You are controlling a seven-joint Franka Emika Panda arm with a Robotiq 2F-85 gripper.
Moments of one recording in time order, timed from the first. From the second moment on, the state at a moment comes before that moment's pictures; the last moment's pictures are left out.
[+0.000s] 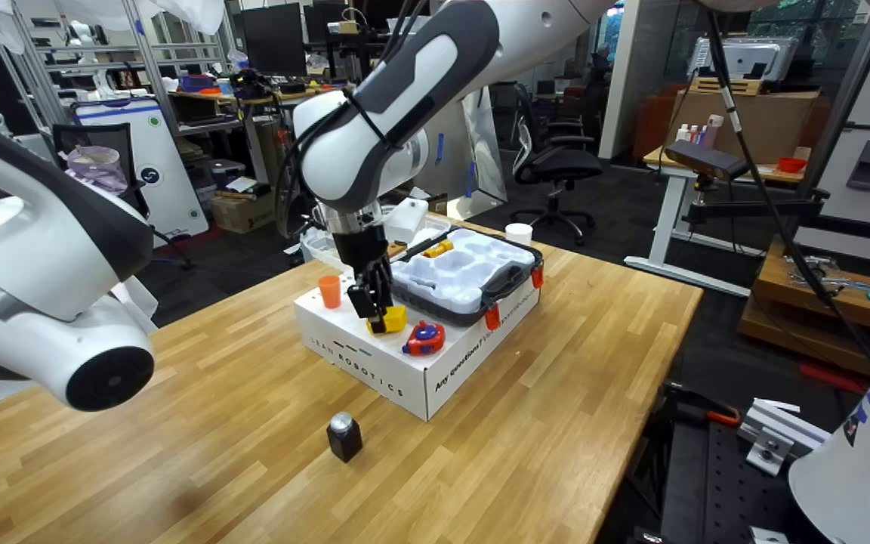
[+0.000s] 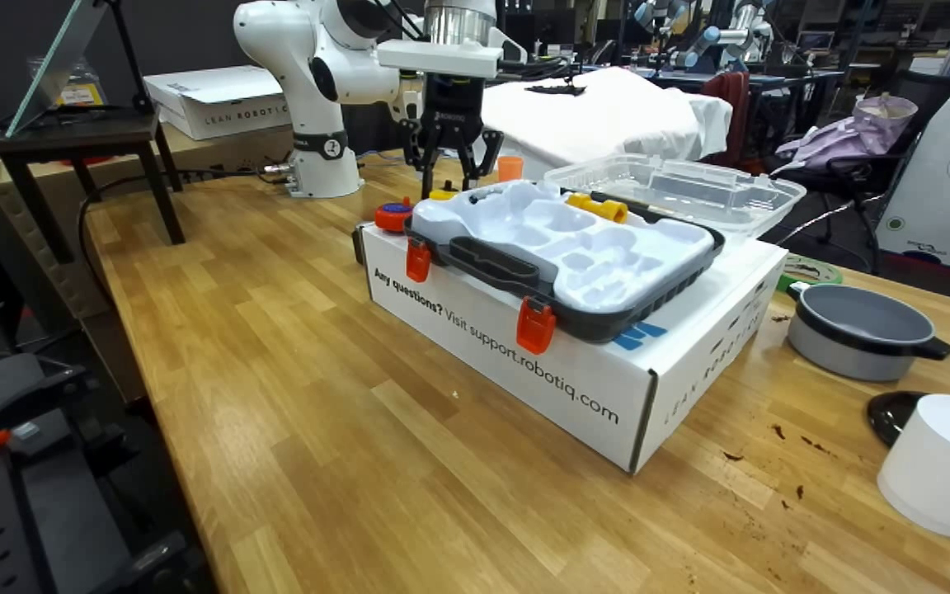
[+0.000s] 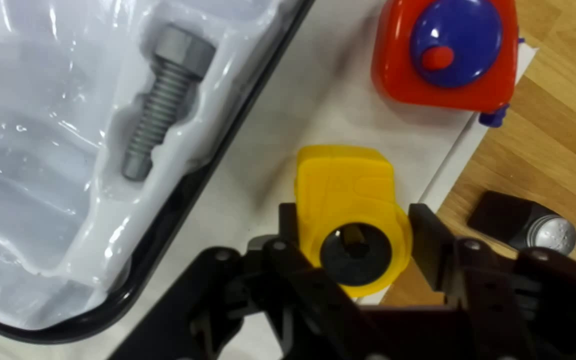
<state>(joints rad) 0.02 0.64 0.08 -1.64 -0.06 2.10 -0.35</state>
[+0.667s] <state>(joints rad) 0.02 0.57 0.08 -1.66 -0.07 2.10 -0.41</state>
